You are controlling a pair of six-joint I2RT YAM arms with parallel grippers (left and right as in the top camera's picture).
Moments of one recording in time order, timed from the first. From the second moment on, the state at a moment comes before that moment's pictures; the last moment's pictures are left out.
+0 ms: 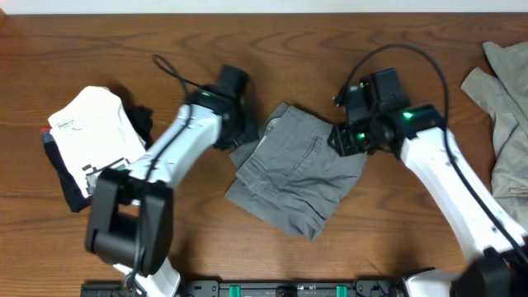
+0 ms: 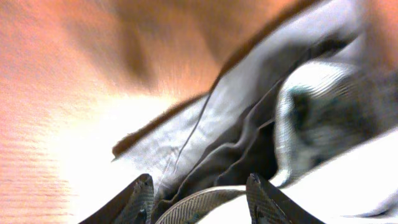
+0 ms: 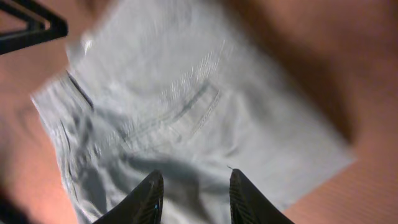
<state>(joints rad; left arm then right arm) -0.34 1.81 1.30 -0.78 0.22 -0.57 0.29 1.51 1.20 -0.85 -0.26 0.07</state>
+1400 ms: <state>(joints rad) -0.32 1.73 1.00 -0.66 0.29 -0.58 0.32 1.86 1.17 -0.96 -0.31 -0.01</state>
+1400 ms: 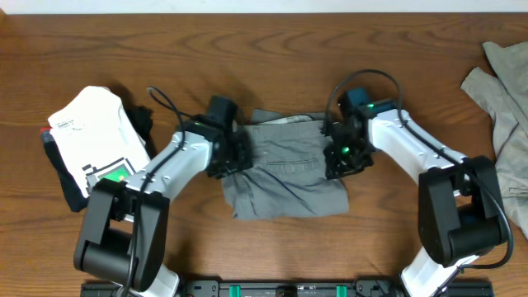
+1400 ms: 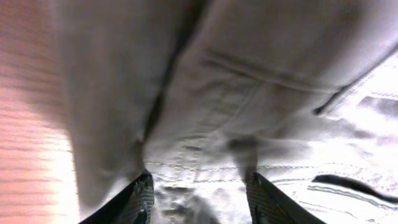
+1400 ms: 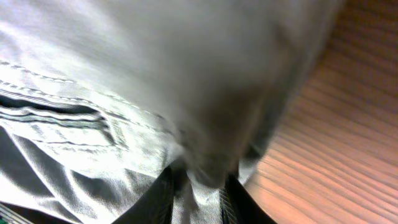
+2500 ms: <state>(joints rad) -0.21 1.83 1.10 -0.80 0.39 -0.42 0.36 1.86 1.17 -0.92 -0.32 0.00</state>
